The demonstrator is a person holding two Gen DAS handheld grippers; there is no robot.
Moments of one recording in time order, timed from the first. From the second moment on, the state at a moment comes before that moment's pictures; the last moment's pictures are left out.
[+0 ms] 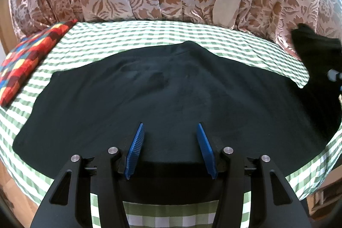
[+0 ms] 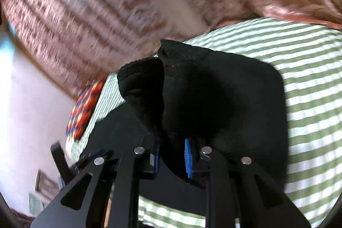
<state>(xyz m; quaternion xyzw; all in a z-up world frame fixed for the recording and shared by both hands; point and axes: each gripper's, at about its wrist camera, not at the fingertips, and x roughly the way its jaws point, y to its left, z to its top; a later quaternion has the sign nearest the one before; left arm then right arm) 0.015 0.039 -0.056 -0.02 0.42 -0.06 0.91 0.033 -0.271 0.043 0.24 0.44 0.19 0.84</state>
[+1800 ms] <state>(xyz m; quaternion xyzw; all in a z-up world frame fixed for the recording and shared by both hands) 0.063 0.007 -0.080 -0.17 0.51 -0.26 0.80 -0.056 -0.333 -0.013 0.10 0.54 0.10 0.83</state>
